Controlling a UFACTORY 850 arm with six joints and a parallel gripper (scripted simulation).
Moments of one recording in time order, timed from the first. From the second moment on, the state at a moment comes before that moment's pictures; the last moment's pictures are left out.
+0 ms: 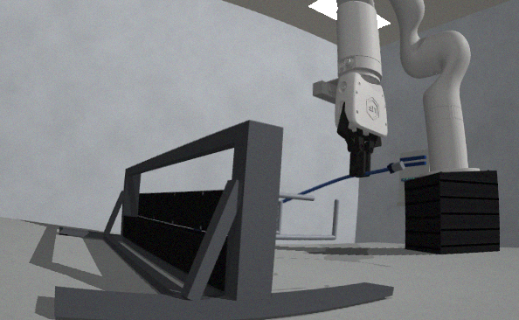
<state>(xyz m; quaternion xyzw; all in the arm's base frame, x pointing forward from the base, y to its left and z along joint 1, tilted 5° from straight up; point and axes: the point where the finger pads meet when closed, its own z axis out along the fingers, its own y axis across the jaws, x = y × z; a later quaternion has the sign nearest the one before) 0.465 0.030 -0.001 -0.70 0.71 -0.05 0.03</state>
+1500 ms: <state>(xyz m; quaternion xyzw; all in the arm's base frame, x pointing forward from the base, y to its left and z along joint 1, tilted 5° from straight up) 0.656 0.059 0.010 -0.67 0.72 -0.15 0.05</state>
